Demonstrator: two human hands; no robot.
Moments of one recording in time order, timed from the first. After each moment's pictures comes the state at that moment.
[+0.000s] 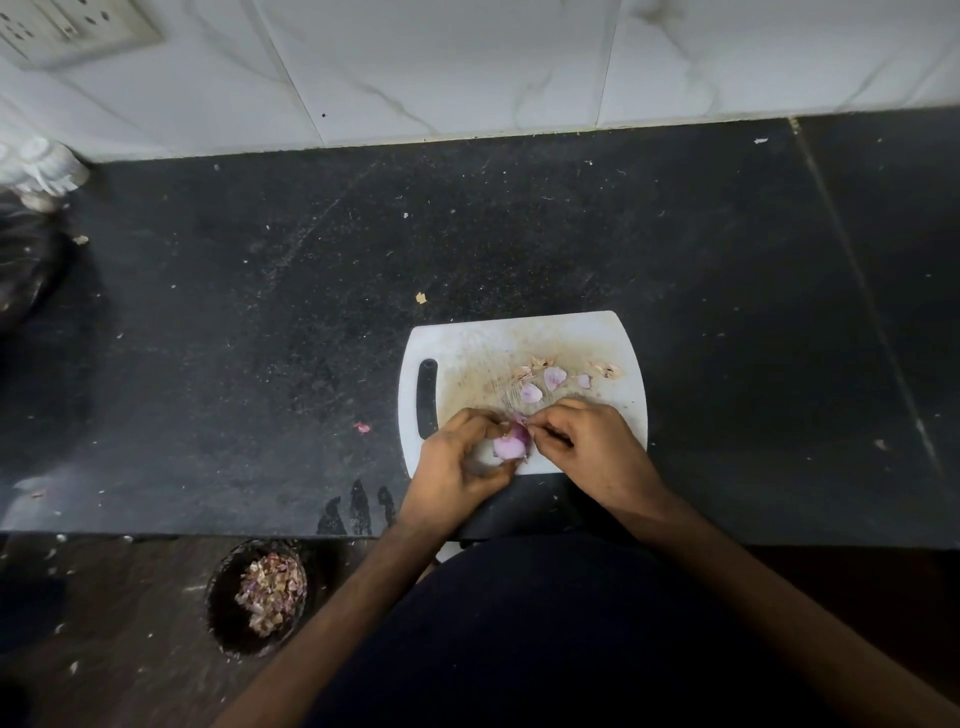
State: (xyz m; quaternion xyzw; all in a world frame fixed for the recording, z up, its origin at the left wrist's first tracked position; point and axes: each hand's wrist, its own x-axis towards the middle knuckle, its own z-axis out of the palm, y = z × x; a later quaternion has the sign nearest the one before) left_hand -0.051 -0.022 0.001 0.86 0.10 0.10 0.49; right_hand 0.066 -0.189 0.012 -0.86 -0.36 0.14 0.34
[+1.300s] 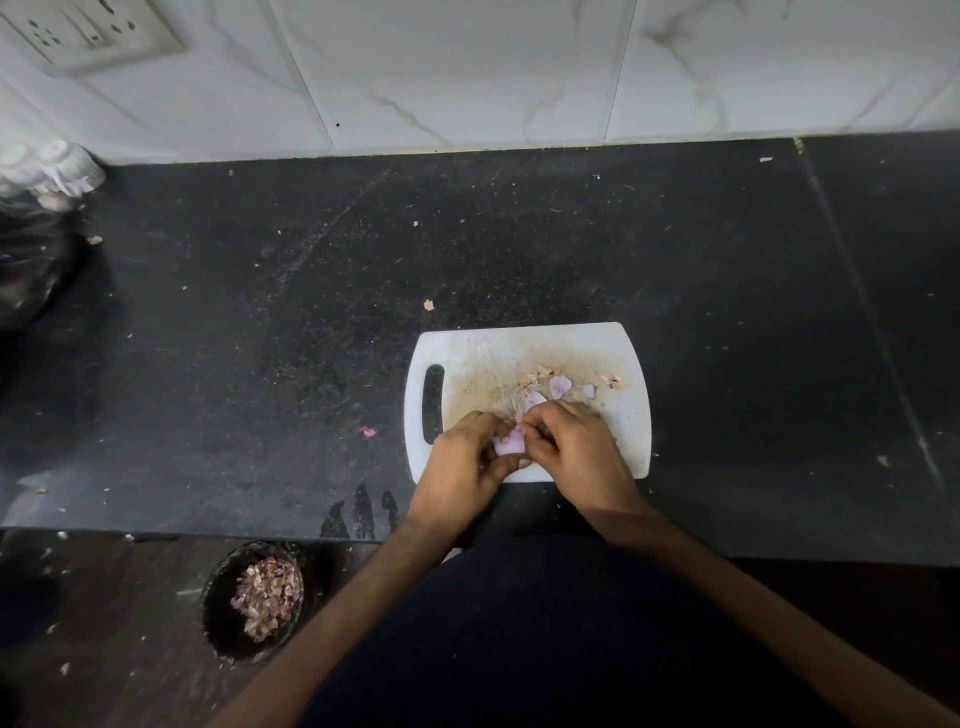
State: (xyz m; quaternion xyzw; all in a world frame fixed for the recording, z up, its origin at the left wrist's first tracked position) left_hand -0.041 -0.023 0.009 0.90 0.14 0.05 0.42; right_hand 0.054 -0.170 0.015 -0.86 -0.35 0.11 0.35
